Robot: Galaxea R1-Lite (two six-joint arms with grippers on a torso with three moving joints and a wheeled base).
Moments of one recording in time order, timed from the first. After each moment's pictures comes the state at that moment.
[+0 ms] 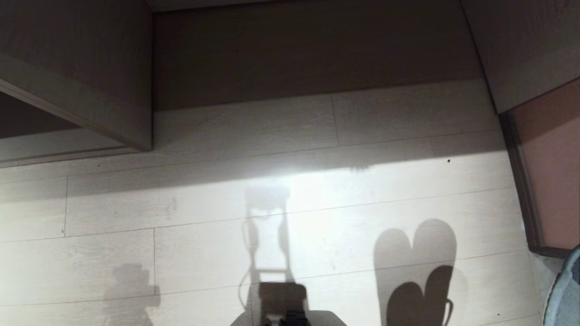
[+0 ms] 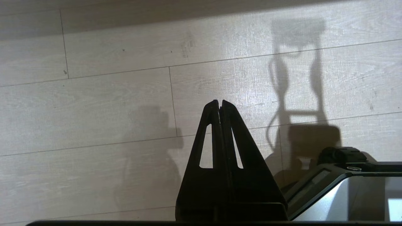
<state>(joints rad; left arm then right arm) 0.01 0.00 0.00 0.00 0.00 -0.02 0.00 0.00 0.00 0.00 0.00 -0.04</state>
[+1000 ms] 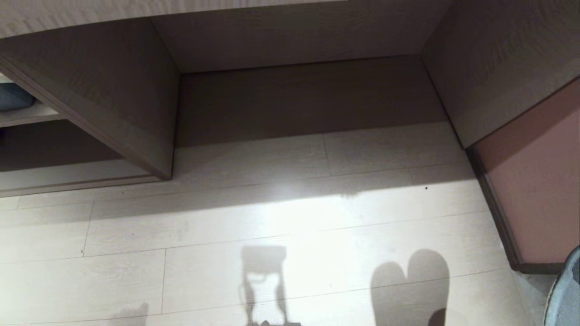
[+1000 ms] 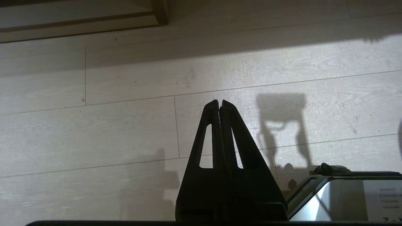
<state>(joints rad) 0.01 0.00 0.00 0.00 0.00 -0.02 0.00 0.00 0.00 0.00 0.00 -0.04</state>
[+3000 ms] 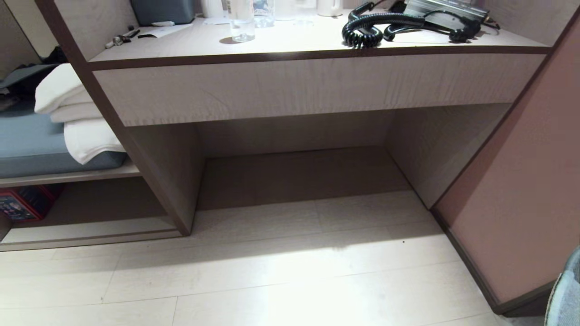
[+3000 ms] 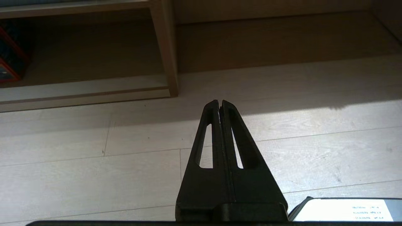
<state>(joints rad) 0.01 0.00 0.00 0.00 0.00 -0.02 0.00 0.00 0.00 0.00 0.00 -0.03</state>
